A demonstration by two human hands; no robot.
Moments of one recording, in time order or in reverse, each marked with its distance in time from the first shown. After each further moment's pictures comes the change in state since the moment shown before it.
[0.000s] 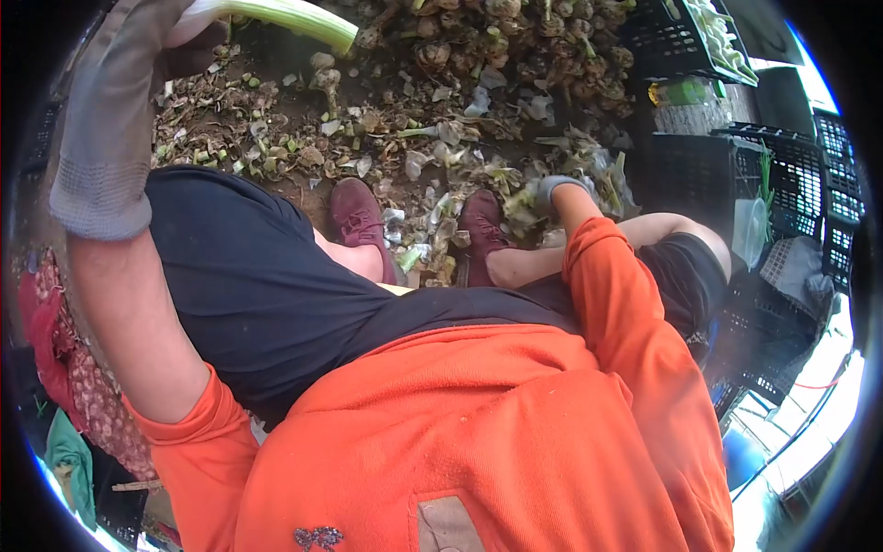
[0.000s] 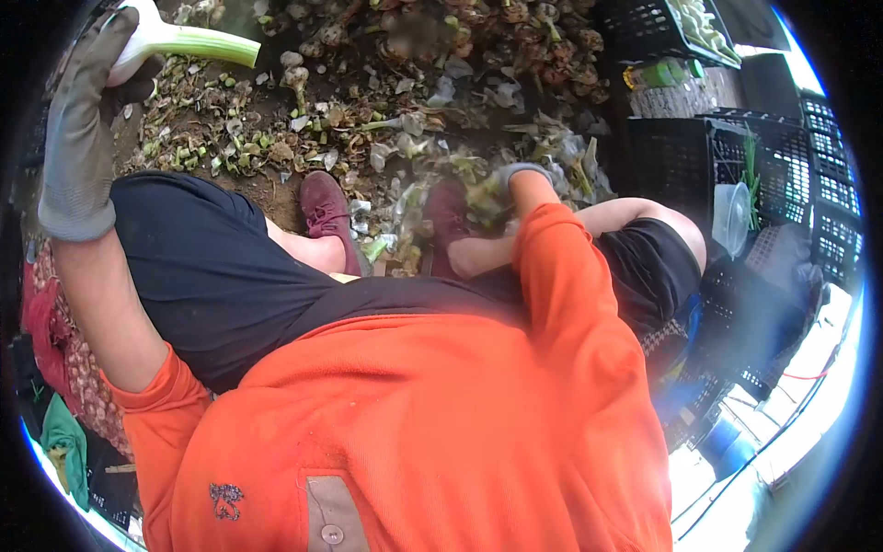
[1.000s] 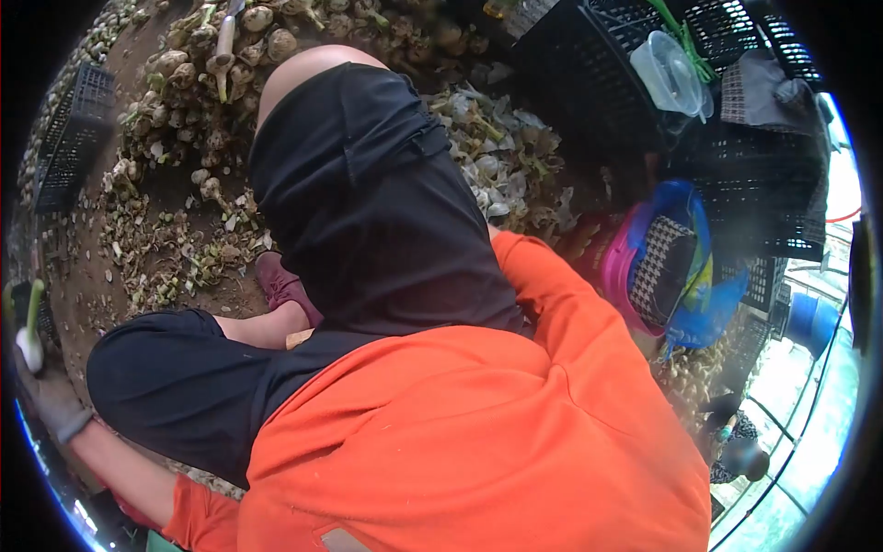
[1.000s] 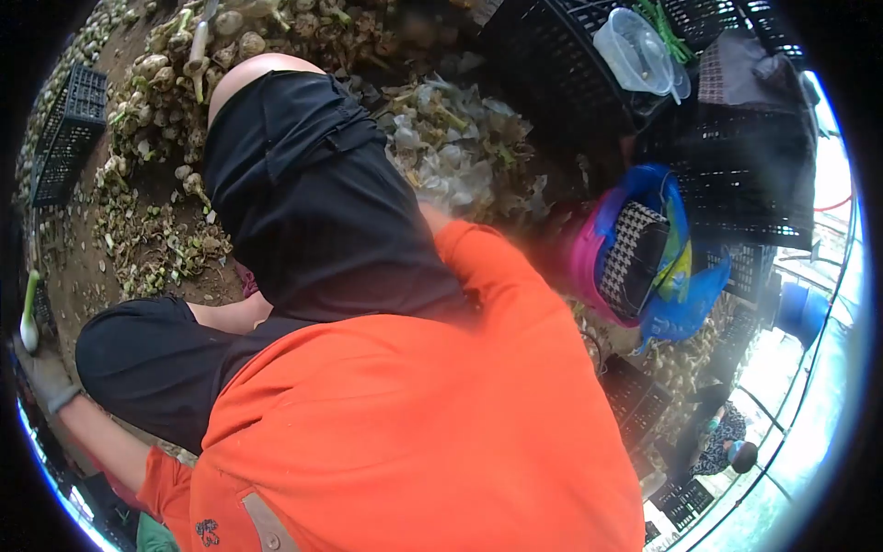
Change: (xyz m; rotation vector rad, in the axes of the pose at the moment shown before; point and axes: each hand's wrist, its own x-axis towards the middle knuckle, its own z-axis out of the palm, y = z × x) left_hand 0.008 -0.046 -0.173 -0.519 0.351 -0.430; right_hand 0.045 0.006 0.091 0.246 0.949 -0.044
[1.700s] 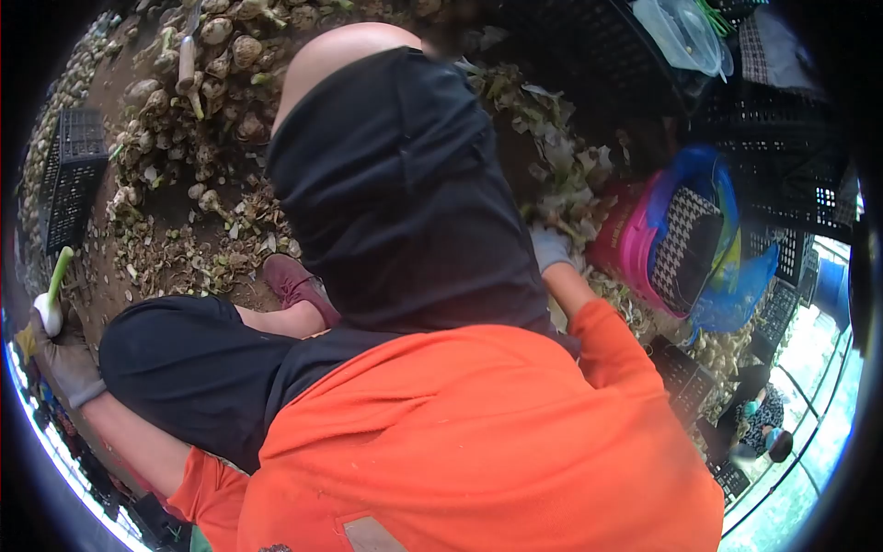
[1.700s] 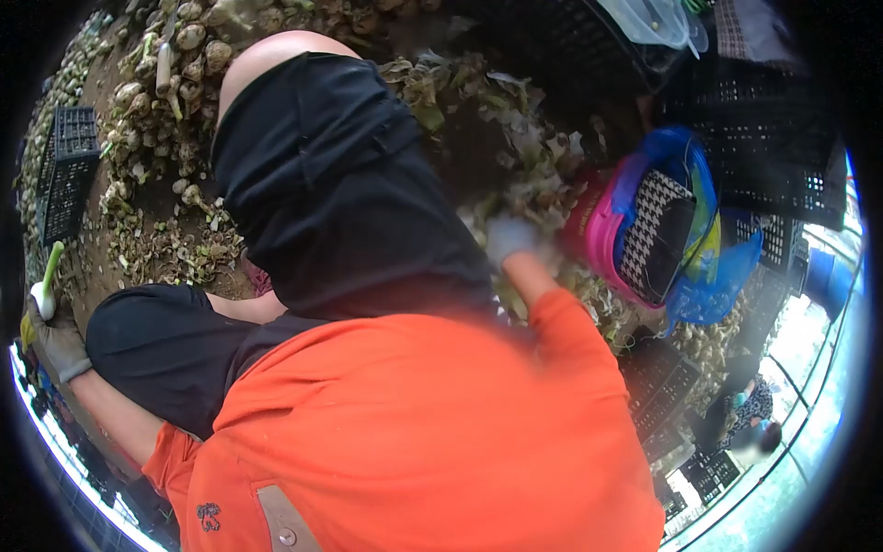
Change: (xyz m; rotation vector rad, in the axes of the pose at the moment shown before) left_hand 0.067 -0.043 0.075 0.172 -0.254 0.015; right_hand -0.228 0.053 -0.019 0.236 -0.618 0.558
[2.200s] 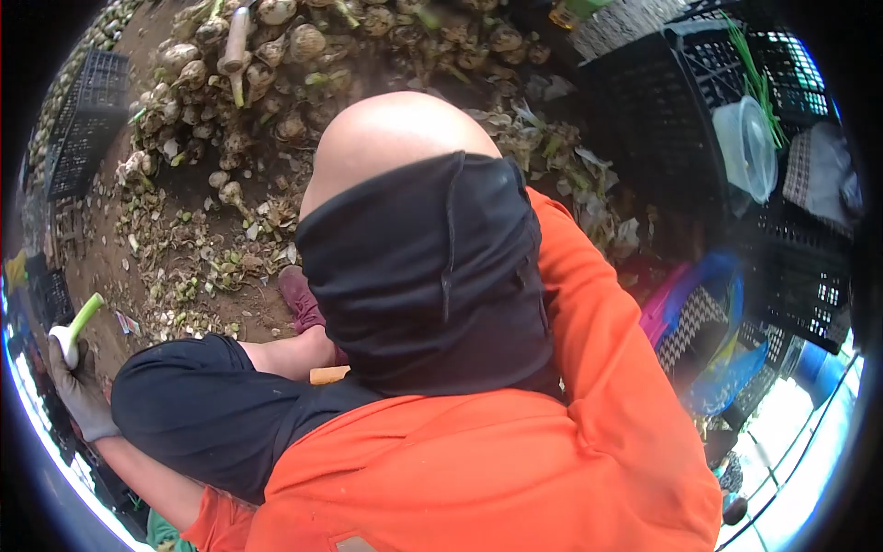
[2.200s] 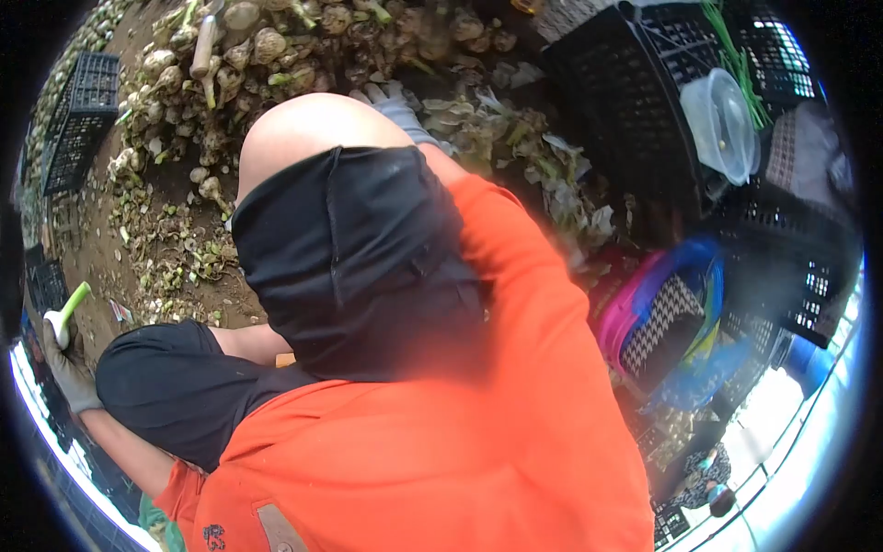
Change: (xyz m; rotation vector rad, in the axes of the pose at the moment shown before) left_hand -0.083 0.003 -0.010 0.504 0.246 -0.080; right_hand 0.208 -0.248 -0.184 -0.050 0.729 -0.761
